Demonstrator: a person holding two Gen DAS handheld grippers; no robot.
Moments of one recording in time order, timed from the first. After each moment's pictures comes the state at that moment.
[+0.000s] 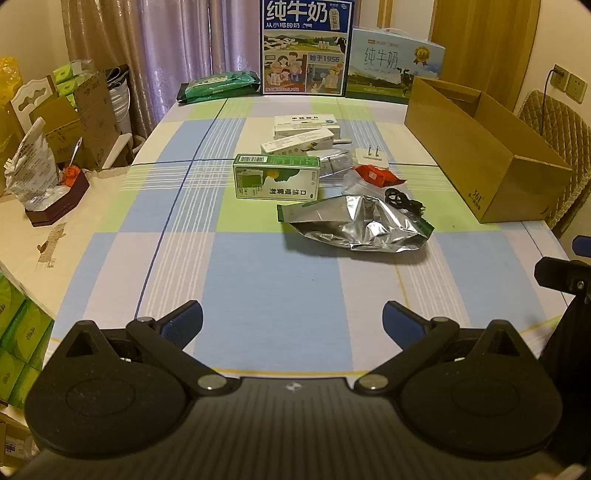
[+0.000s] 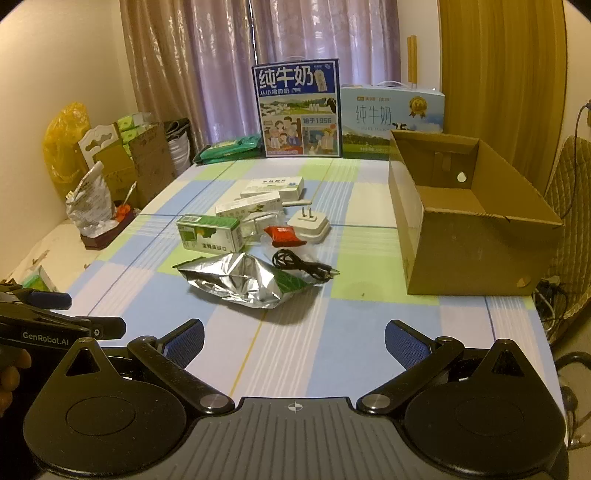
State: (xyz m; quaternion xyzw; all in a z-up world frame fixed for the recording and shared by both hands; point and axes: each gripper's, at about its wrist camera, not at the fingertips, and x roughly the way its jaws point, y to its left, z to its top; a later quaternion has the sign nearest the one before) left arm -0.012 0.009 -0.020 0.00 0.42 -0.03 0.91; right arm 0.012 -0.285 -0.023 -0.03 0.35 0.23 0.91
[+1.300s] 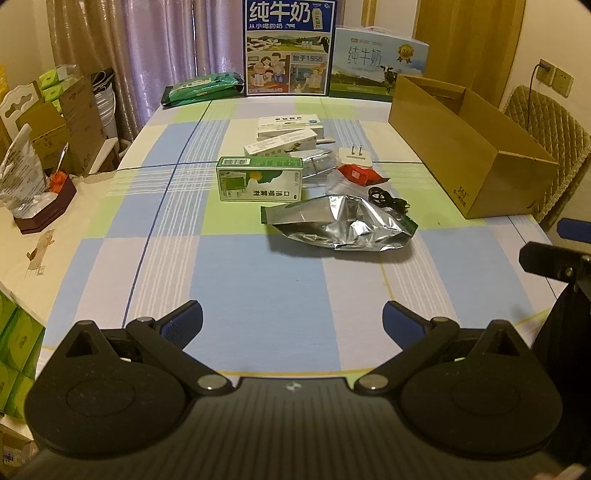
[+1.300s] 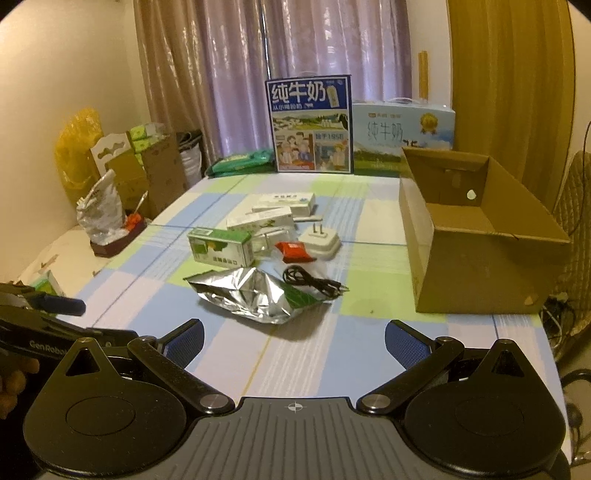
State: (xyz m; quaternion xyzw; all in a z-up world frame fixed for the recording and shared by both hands) left arm -0.010 0.003 -0.019 0.01 0.42 -0.05 0.91; right arm 0.011 -0.281 -0.020 -0.03 0.32 0.26 0.91
